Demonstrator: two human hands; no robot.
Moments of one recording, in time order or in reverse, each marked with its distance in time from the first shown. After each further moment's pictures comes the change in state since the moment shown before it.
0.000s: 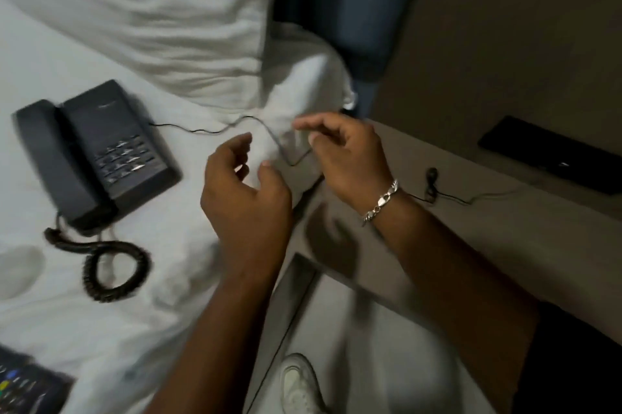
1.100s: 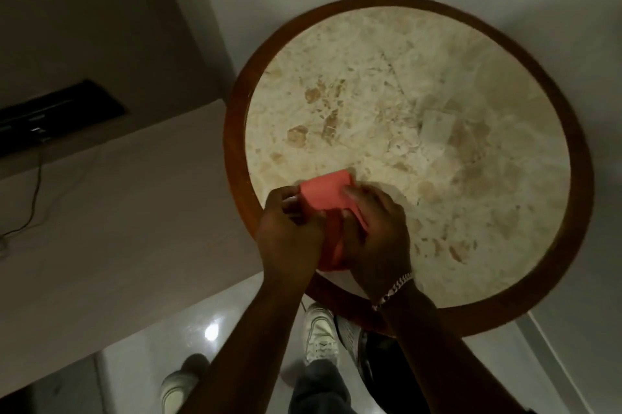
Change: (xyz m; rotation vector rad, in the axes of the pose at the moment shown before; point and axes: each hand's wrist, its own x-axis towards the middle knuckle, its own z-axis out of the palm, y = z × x) left_hand -0.593 0.104 0.308 0.158 -1.212 -0.081; right_hand -0.437 0.253 -0.519 -0.541 0.914 0.549
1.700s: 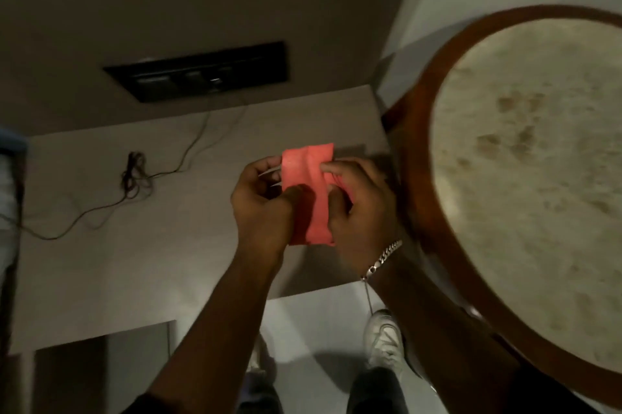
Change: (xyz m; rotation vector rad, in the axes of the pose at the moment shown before) left_hand 0.101 -0.066 -0.231 -0.360 0.212 -0.042; right_hand -0.012 -0.190 0.170 0.185 -0.142 -0.264
